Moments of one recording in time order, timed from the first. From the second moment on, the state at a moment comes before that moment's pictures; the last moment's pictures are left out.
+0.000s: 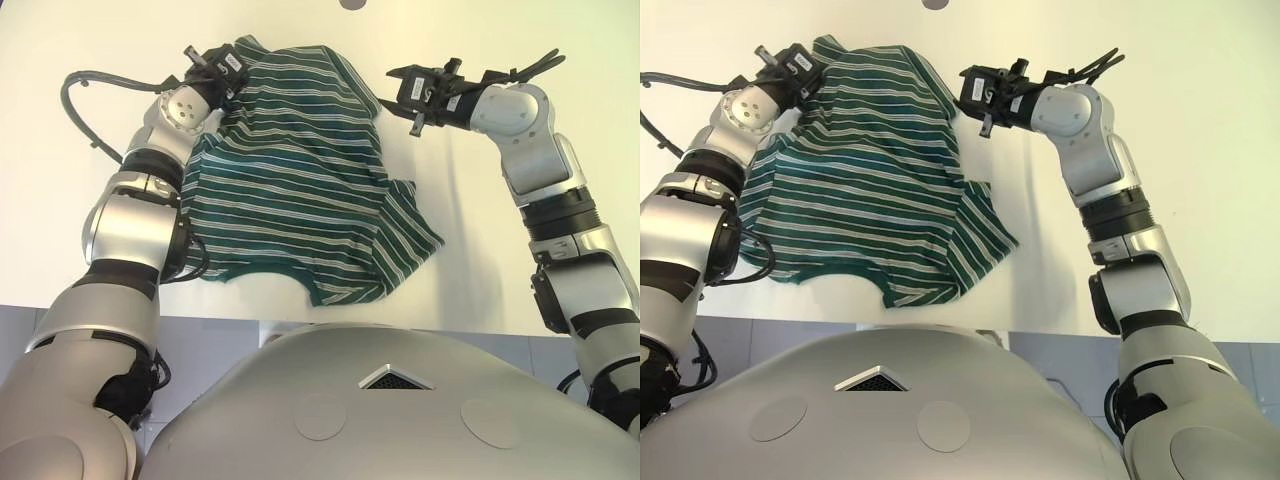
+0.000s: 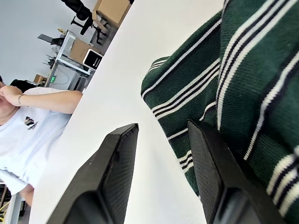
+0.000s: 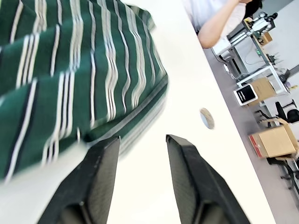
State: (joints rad) left arm -0.77 0.42 -0.30 1.28 0.37 -0.31 -0.18; right arm -0.49 -0.47 0.34 0.27 -0.23 0.01 0.75
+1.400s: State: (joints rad) left arm -0.75 0.43 -0.08 1.31 0.20 -0.27 -0.12; right arm -0.87 -0.35 0.26 0.98 -0.18 -0.36 0.57
